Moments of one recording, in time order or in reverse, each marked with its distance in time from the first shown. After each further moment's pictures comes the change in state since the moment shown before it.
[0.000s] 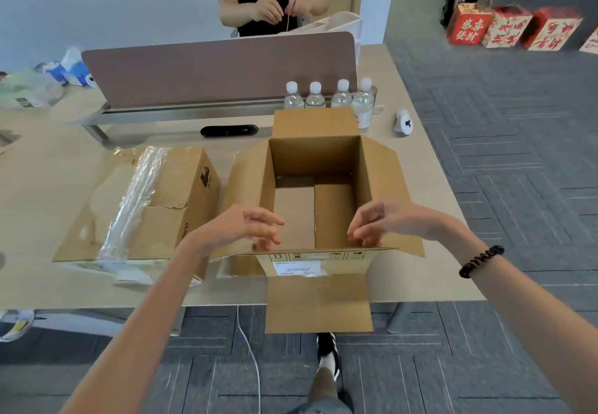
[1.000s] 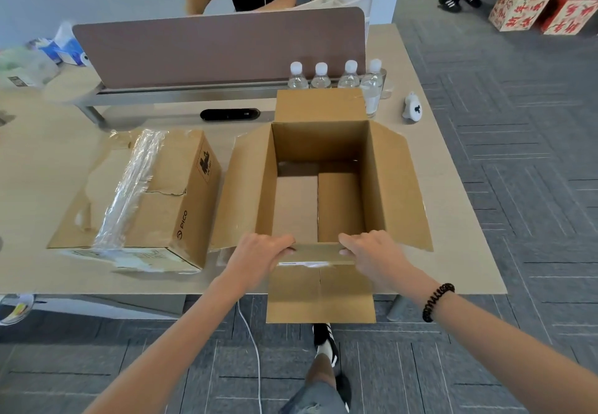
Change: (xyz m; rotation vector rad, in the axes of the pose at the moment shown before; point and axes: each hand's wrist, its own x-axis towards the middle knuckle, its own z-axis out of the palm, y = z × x) left_hand 0.031 -0.089 0.074 0.980 0.483 0.471; right_hand 0.036 0.067 0.089 -1.122 0.317 -0.133
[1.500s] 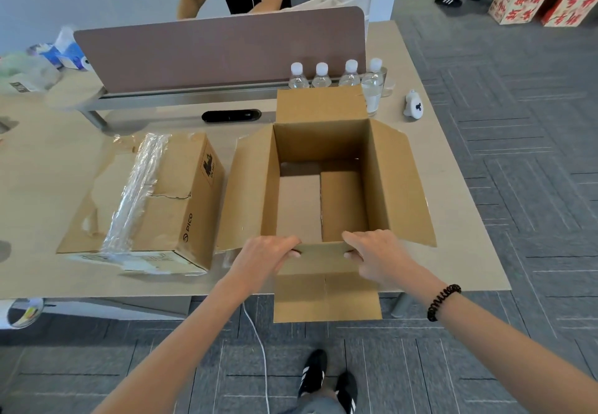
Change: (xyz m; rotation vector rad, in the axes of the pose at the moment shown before) left_hand 0.000 0.001 -0.007 0.007 -0.039 0.044; right_hand -0.003 0.001 0.000 0.072 0.021 0.004
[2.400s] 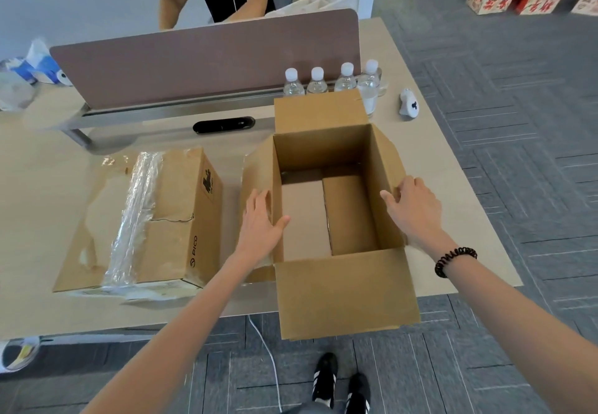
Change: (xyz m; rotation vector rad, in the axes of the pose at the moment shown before) left_hand 0.057 -0.047 -0.023 -0.576 -0.046 -0.722; right_hand 0.055 0.052 -0.036 0.187 0.251 0.873
